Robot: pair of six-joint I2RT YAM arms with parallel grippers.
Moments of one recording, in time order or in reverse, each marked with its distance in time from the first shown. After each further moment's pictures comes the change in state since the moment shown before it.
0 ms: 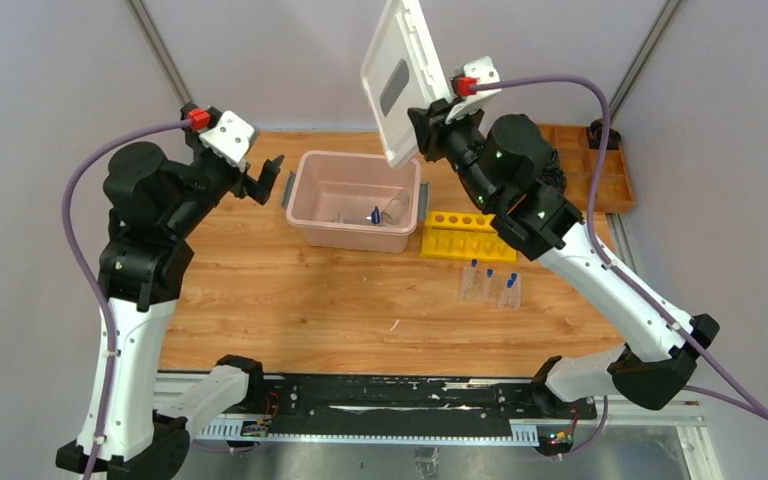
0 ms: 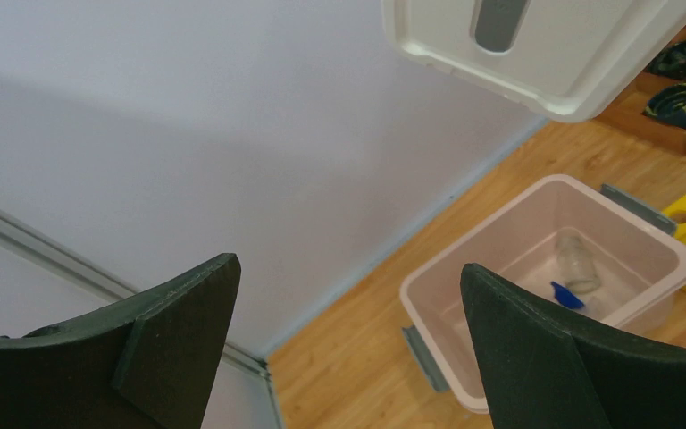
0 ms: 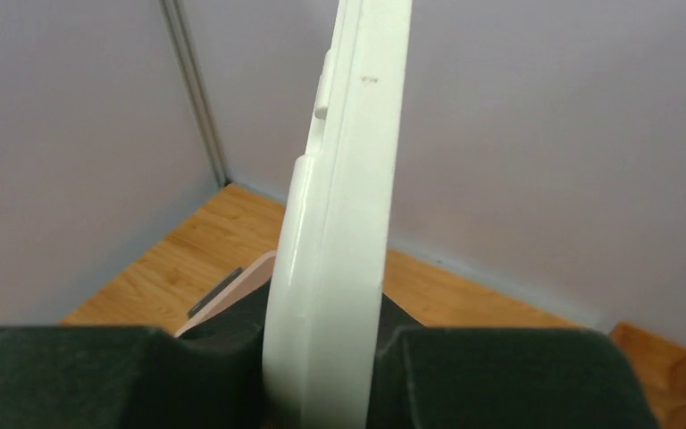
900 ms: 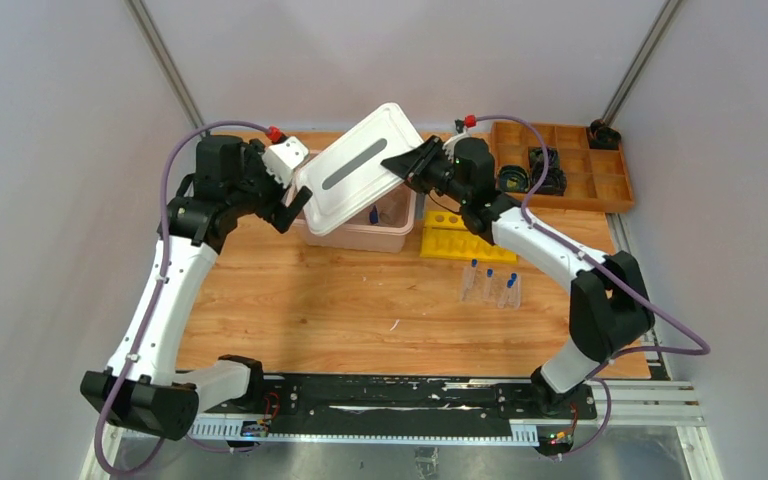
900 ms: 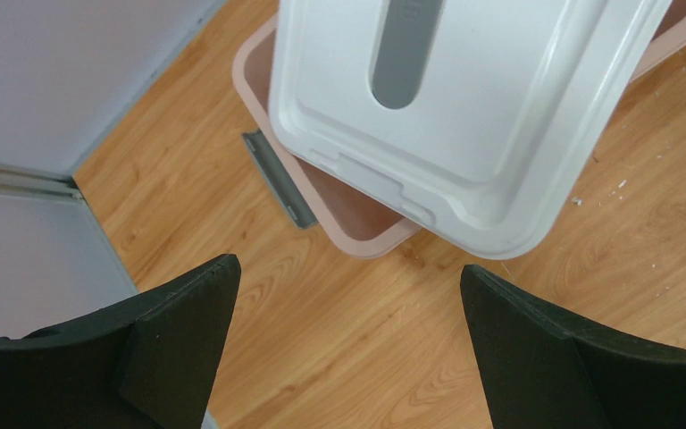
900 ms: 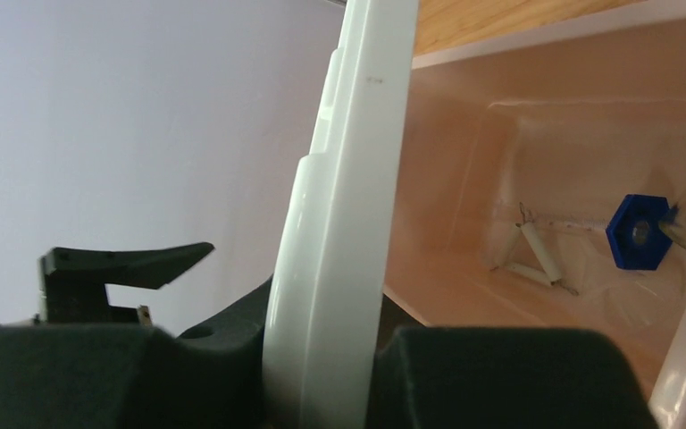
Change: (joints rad) left arm 0.027 0.187 -0.182 -0.227 -0.018 0.061; right arm -0.319 0.237 -0.402 0.289 -0.579 1.238
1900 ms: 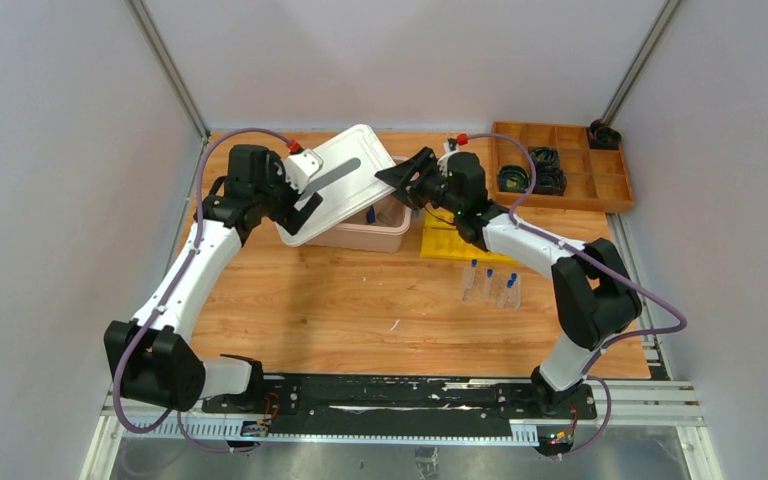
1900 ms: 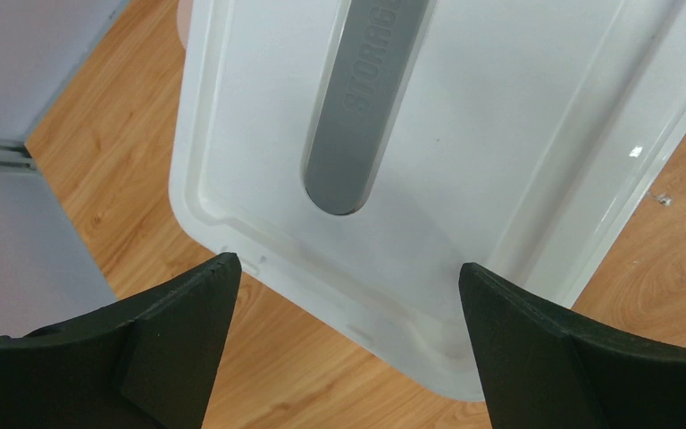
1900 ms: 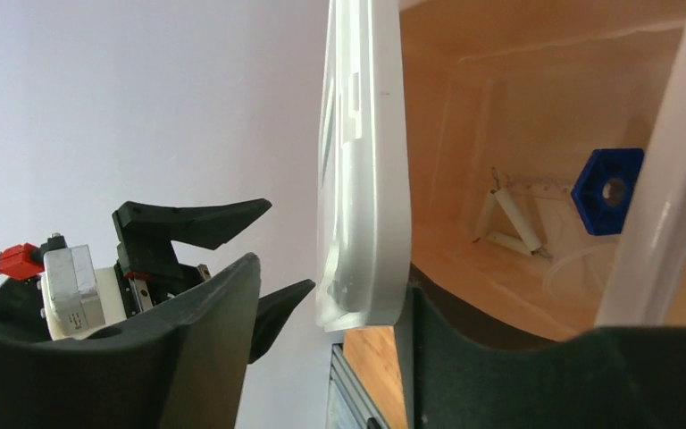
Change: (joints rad) left arm 0.000 0.140 -0.179 0.217 -0.071 0.030; right arm -0.010 0.111 -0.093 0.175 -0.045 0.117
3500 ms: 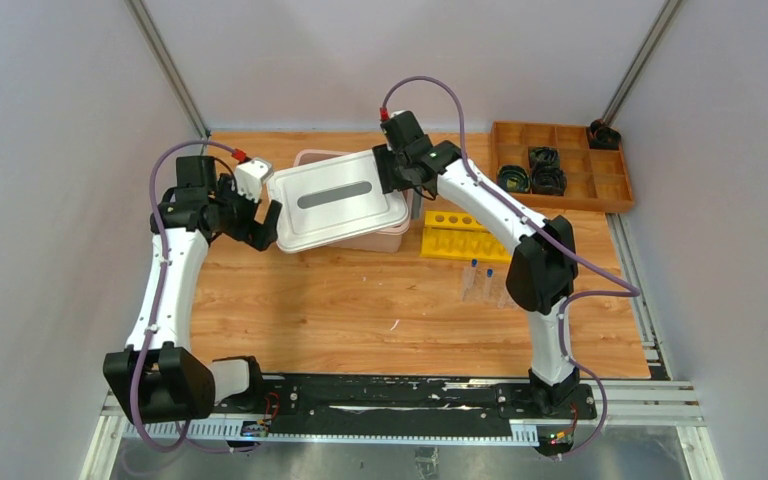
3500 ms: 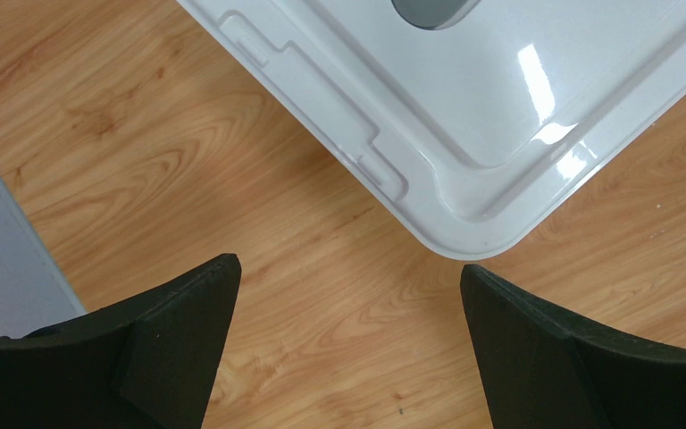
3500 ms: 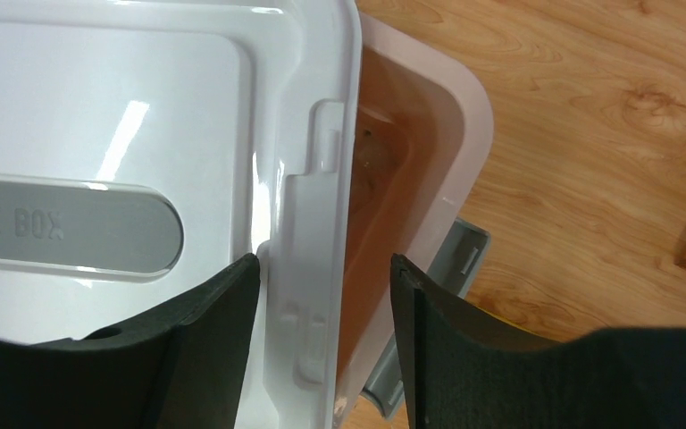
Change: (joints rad) left arm 0.296 -0.064 0.016 -0.287 0.191 -0.063; right arm 0.121 0.352 0.856 -1.129 0.470 -0.978
